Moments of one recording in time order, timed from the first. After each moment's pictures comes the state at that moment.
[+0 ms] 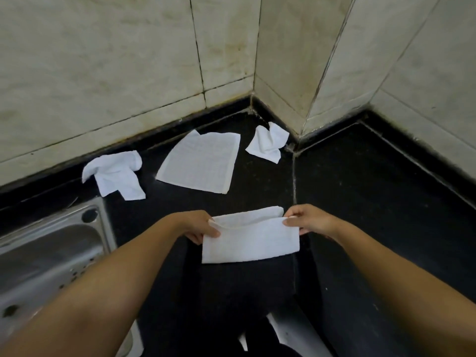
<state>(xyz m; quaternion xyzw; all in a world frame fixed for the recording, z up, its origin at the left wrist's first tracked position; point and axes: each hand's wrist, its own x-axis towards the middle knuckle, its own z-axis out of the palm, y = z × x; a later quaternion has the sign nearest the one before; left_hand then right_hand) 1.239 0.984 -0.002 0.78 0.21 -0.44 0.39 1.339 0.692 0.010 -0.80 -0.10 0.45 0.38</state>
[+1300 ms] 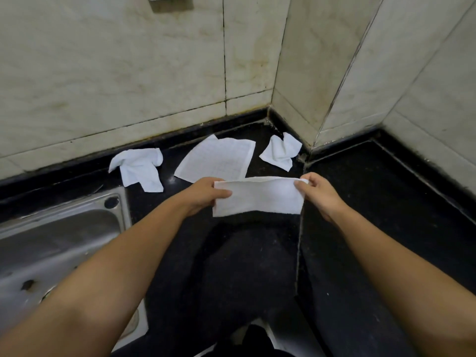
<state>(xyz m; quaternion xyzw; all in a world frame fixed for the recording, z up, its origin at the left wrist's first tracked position) 1.232 0.976 0.066 0.72 0.22 -0.13 0.64 1.359 0.720 0.048 -0.80 -0.09 0.22 0.54</state>
